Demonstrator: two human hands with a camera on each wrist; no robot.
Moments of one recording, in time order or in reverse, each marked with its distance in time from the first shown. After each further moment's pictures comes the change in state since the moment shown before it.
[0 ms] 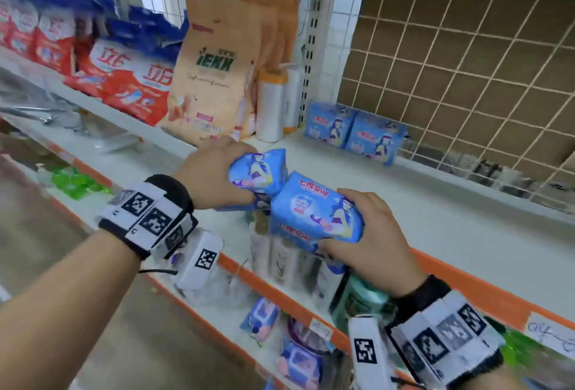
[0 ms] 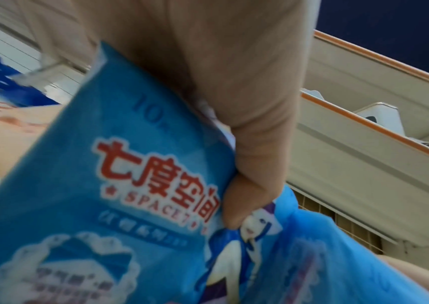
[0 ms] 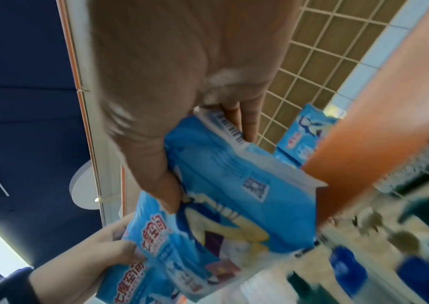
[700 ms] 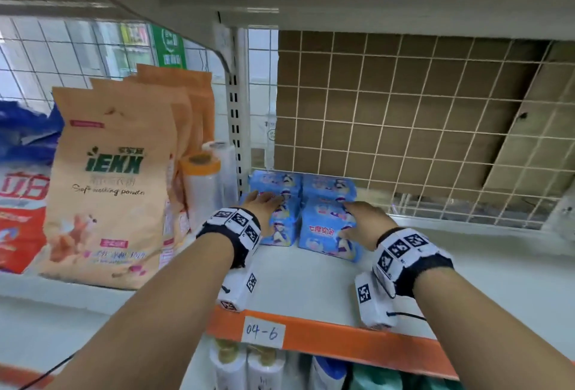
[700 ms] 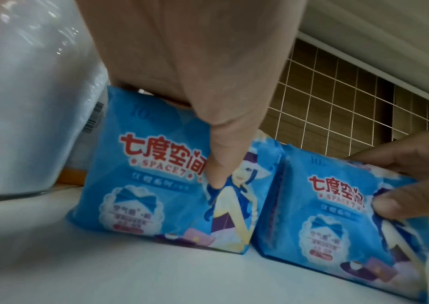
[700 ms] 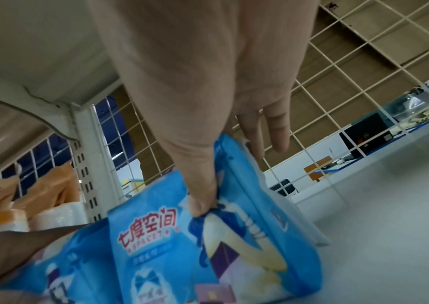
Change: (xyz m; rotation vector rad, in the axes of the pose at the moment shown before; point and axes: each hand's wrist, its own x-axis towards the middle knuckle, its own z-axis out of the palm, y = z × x) left_hand 0.248 0.024 0.080 0.403 -0.394 0.359; right_hand 0.171 0.093 -0.049 -0.566 -0.111 0.566
